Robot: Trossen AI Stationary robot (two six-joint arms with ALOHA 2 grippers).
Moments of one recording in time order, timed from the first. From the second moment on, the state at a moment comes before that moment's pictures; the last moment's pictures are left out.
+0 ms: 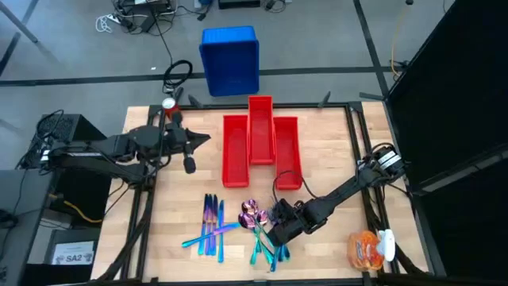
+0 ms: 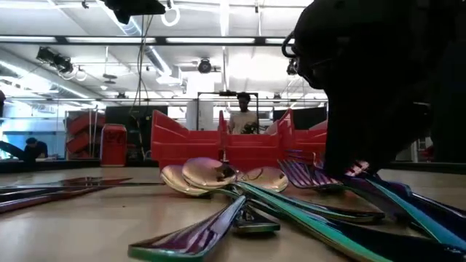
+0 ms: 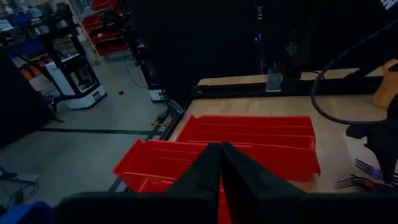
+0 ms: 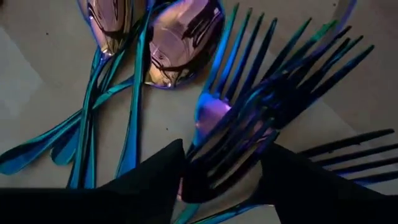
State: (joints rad) left arm 0.00 0.74 0.79 -0.23 -0.36 0.13; right arm 0.53 1.91 1.18 -0.46 0.26 1.29
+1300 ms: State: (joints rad) left arm 0.00 0.74 0.79 -0.23 -0.36 0.13; right arm 0.54 1.88 1.20 -0.41 0.26 1.29
